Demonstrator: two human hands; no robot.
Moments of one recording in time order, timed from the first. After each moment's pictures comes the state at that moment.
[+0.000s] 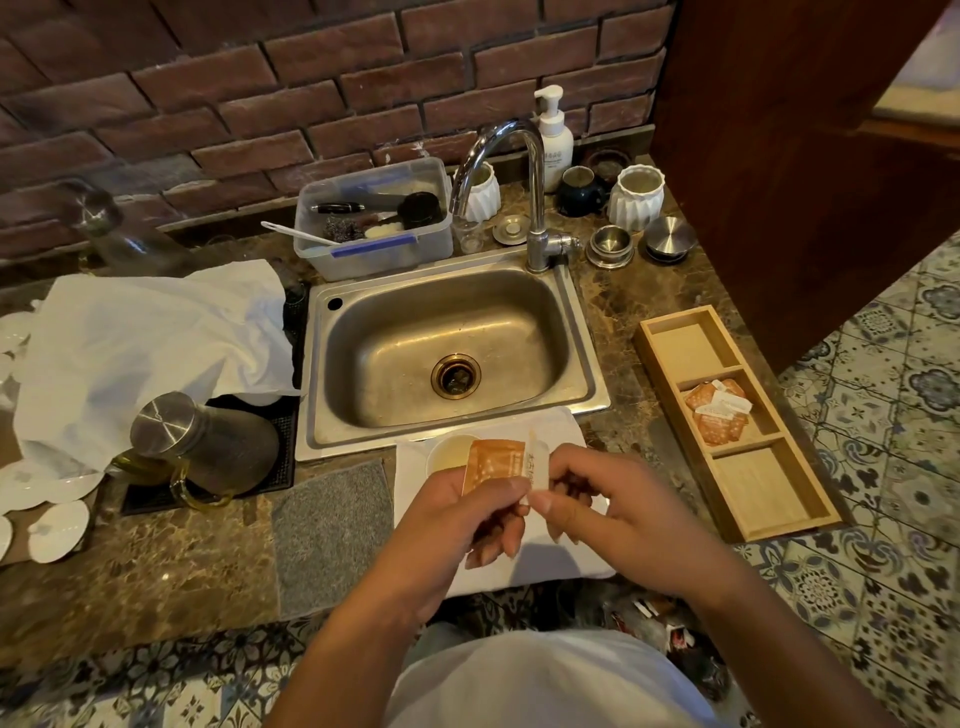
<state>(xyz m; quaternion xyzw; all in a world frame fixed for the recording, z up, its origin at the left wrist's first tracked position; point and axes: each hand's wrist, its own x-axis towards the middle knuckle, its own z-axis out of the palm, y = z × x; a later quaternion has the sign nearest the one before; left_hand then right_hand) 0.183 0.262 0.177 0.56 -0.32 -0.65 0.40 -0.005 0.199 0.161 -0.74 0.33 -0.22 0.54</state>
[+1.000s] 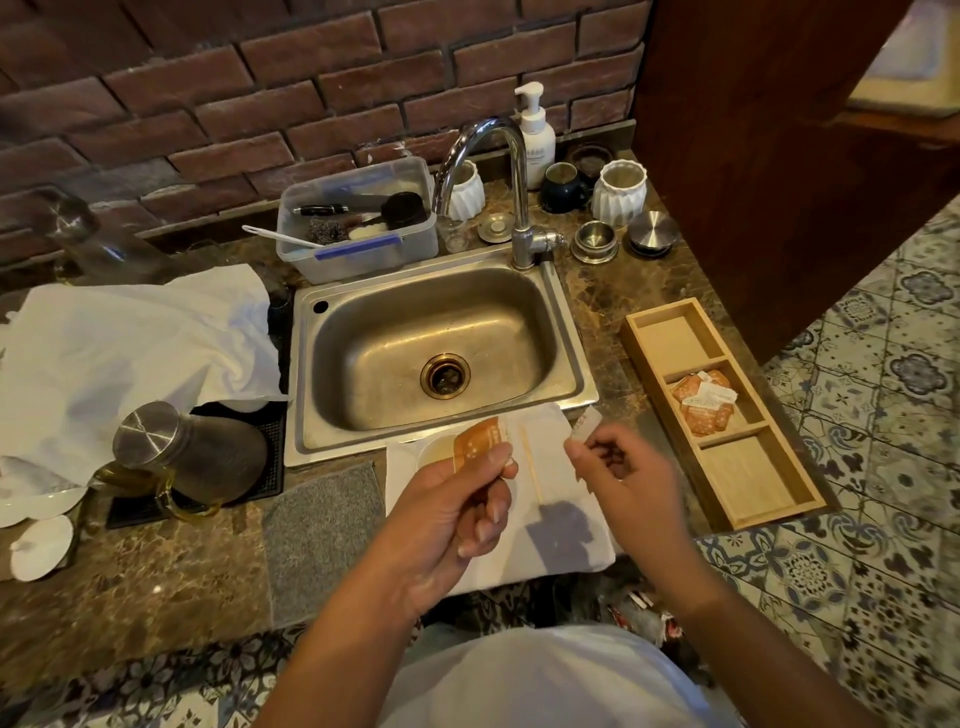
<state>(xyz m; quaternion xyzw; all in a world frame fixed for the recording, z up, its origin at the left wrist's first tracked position) 0.183 0.250 0.169 0.48 -0.15 -0.73 0.46 -0.008 0.198 0.098 -0.60 0.55 -0.37 0.46</state>
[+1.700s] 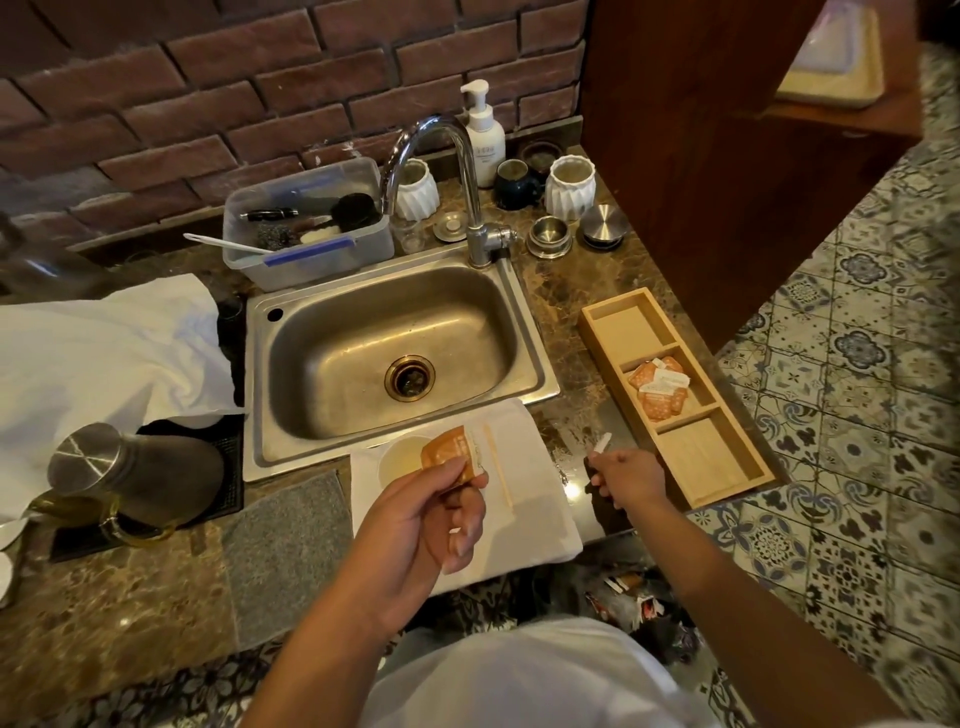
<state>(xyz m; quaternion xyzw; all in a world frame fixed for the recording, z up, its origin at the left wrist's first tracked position) 0.174 0.258 0.152 0.45 -0.19 -0.75 0.45 -0.067 0.153 -0.031 -0.35 0.79 -0.17 0.48</state>
